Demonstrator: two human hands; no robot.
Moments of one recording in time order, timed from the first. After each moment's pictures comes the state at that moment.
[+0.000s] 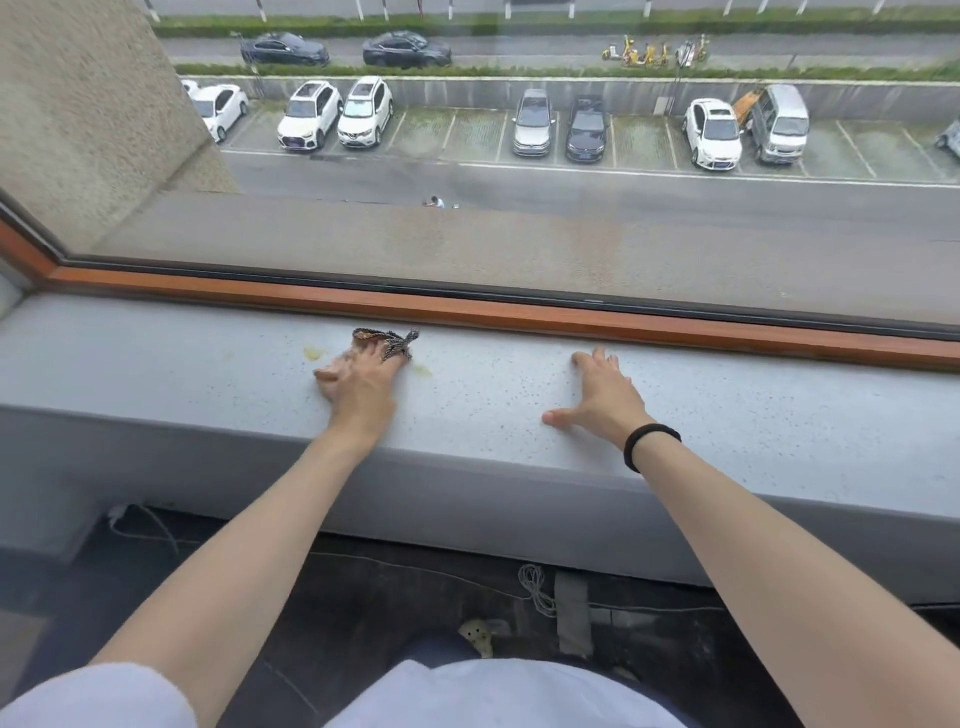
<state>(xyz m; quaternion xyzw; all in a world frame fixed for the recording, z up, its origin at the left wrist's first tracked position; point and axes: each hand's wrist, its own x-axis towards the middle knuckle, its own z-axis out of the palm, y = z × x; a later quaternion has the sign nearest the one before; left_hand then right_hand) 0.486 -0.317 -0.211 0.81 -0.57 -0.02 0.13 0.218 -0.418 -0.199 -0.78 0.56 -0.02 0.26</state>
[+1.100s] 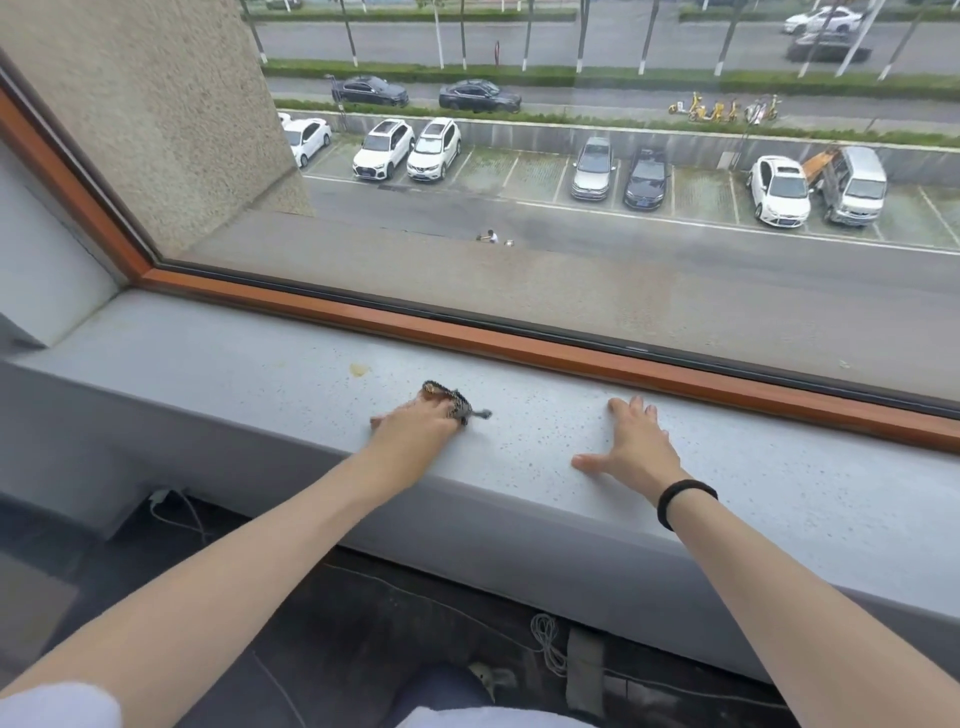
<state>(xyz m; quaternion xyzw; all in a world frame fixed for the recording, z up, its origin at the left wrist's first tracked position) 0.463 -0.294 -0.201 0.72 -0.69 -0.03 -0.06 0.215 -0.423 -0.216 -0.79 0.56 -0.01 0.25</state>
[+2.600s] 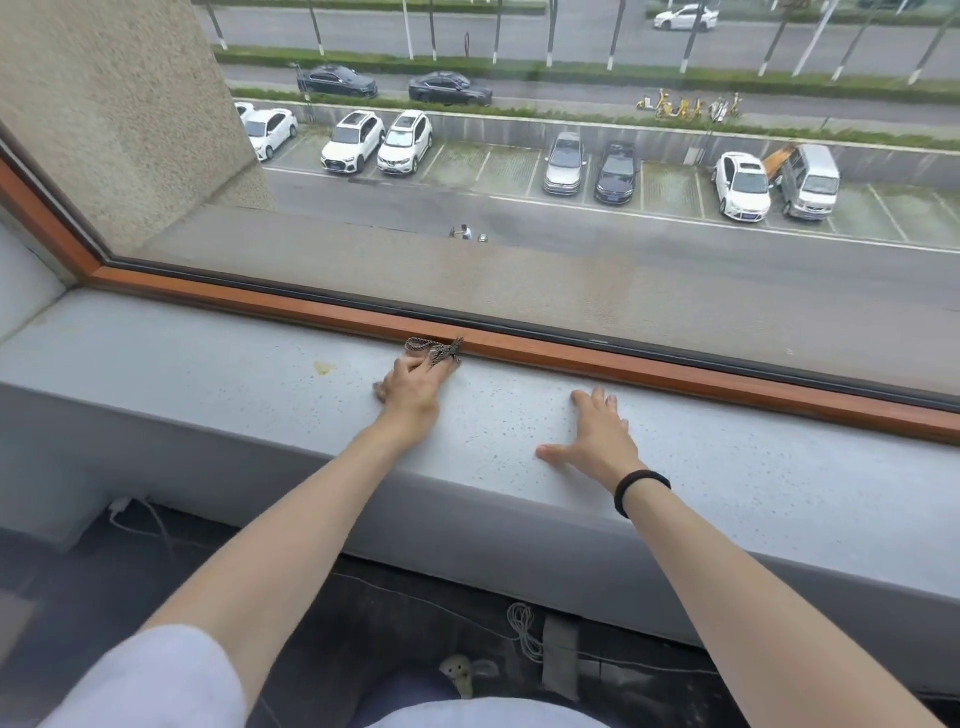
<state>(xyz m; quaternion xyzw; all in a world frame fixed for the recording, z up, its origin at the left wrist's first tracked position) 0.434 -0.335 -0.218 0.84 -0.51 -0.13 0.15 0.203 -0.400 -0.213 -0.78 0.55 -0.02 0.28</state>
